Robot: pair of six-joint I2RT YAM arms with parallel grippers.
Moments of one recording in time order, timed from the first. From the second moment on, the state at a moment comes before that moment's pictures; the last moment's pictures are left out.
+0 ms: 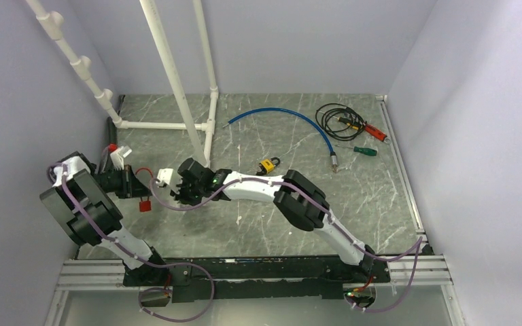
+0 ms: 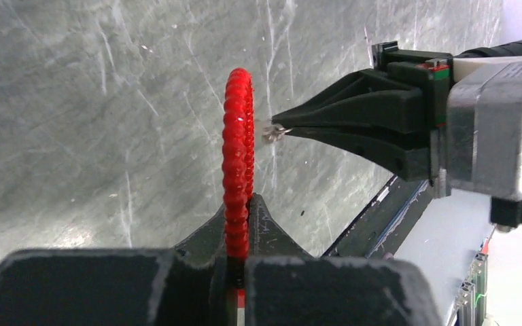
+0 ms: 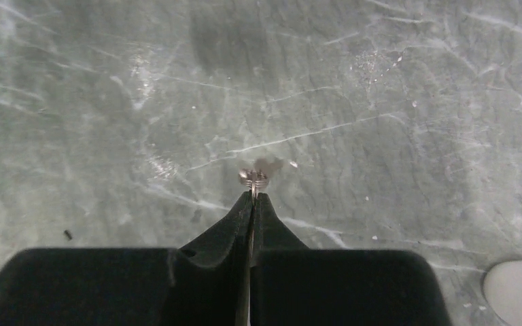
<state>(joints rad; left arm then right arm) 0.71 1.66 1.09 -1.26 0.92 1.00 1.13 2.33 1.82 -0.20 -0.28 -0.23</state>
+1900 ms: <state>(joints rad) 0.03 1.07 1.02 -1.16 0.66 0.74 0.72 1.54 1.12 -0.31 -0.49 -0.28</state>
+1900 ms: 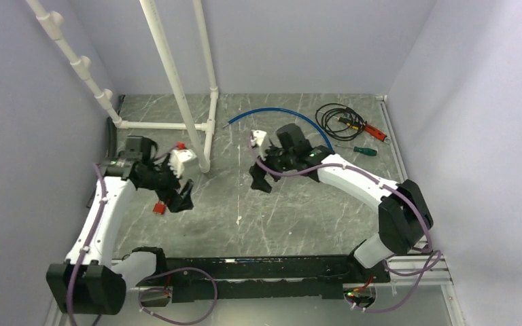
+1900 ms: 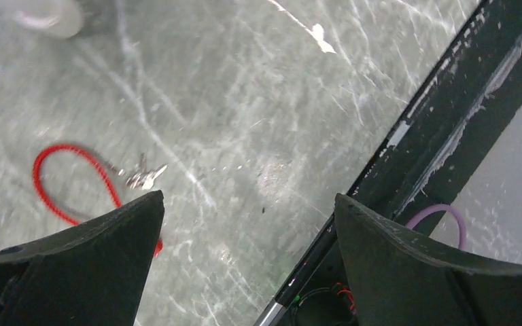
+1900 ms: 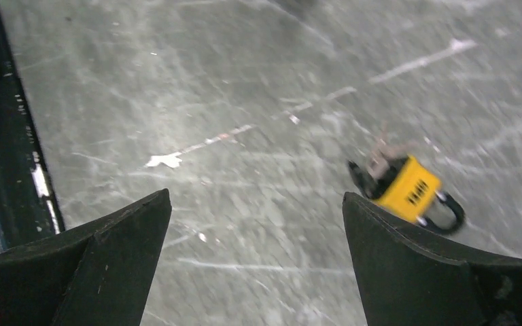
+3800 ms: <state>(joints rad) -0.78 1.36 1.13 -0.83 0.28 0.52 0.54 1.76 1.26 -0.57 -0.67 -0.56</state>
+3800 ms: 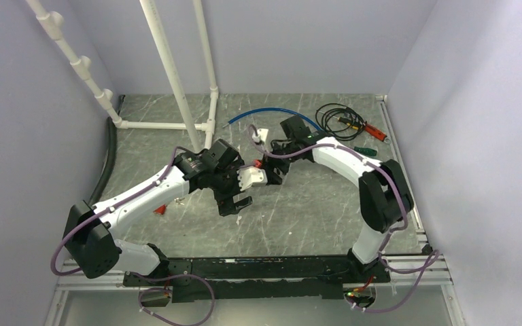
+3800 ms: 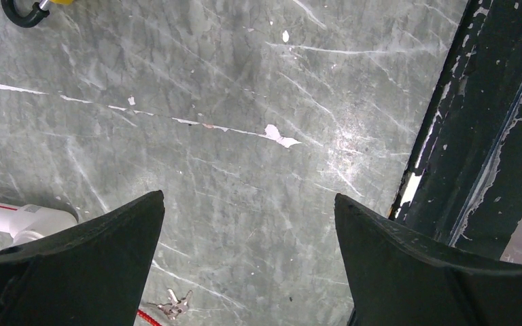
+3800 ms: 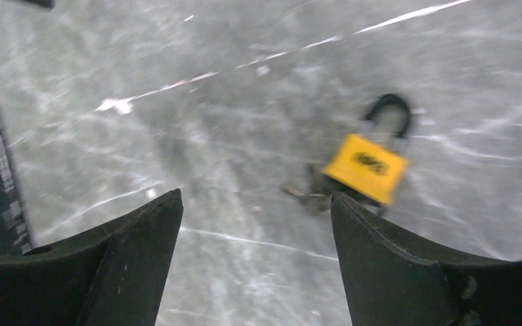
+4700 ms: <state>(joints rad) -0.78 1.36 1.17 -0.80 0.26 0.50 0.54 2.00 1.33 -0.32 -0.34 -0.33</state>
